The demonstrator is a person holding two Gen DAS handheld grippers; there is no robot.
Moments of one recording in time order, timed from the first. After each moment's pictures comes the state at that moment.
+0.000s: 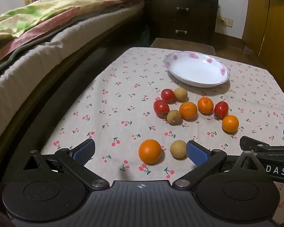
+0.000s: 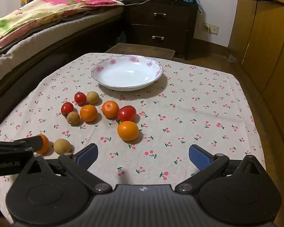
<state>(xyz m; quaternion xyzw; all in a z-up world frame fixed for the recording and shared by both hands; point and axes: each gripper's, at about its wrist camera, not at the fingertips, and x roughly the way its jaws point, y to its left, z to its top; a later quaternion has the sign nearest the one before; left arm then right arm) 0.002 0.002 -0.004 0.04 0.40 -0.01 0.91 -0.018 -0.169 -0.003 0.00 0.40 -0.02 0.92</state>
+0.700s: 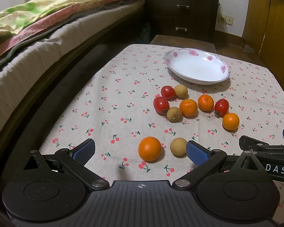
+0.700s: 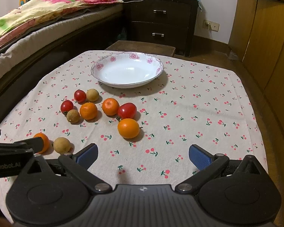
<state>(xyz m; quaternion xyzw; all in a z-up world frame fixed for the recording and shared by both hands) 0.002 0.003 -0.006 0.04 0.41 -0.01 0.91 -0.017 -0.169 -0.005 0.00 0.41 -0.02 0.91</state>
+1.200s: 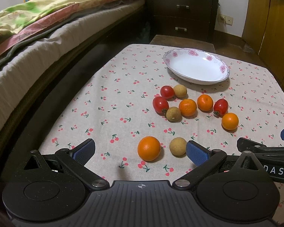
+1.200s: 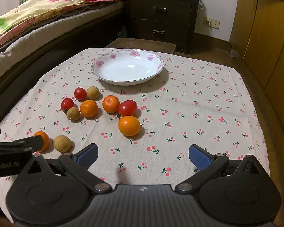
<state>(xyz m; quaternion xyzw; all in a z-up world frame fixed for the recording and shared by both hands) 0.002 0.002 -0.005 0.04 0.41 -0.02 0.91 -0.015 -0.169 -0.007 0.01 0.42 -0.02 0.91</state>
